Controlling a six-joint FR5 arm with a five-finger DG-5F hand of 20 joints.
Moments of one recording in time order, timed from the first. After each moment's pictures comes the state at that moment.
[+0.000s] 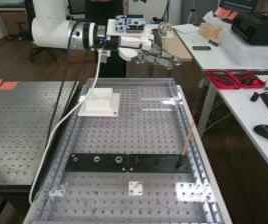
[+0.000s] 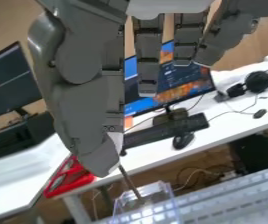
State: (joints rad) arm 1.79 -1.84 -1.68 -2.87 -1.39 -0.41
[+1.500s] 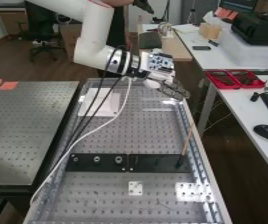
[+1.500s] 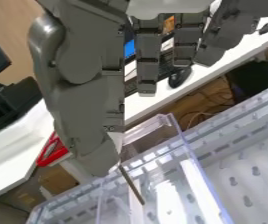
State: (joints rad) arm 1.76 -2.17 -1.38 -3.06 -1.48 -0.21
